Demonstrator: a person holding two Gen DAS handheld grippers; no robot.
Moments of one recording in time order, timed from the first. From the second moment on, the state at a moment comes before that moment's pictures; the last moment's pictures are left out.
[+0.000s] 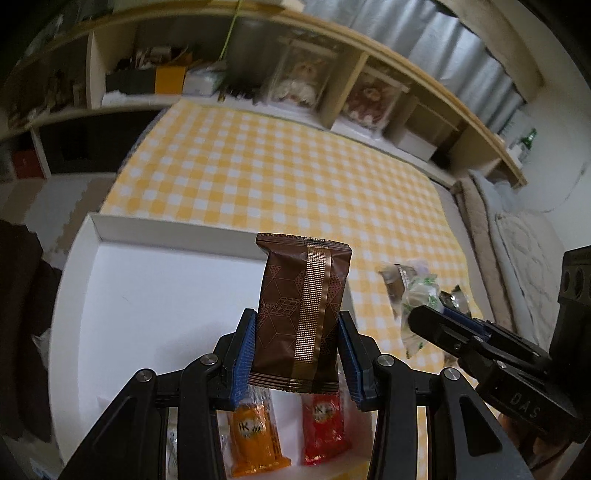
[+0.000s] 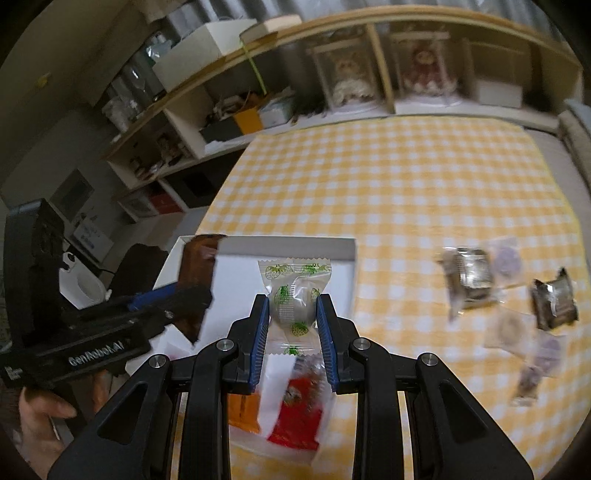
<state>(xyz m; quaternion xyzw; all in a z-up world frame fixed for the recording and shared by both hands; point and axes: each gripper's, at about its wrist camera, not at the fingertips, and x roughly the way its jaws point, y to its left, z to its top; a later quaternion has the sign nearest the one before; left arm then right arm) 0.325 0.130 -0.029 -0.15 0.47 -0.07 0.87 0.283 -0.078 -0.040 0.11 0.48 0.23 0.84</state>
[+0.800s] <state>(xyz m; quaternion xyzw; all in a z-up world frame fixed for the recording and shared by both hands) 0.389 0.139 -0.101 -0.17 0.53 -0.04 0.83 0.334 -0.074 -0.119 0.13 0.56 0.21 0.79</state>
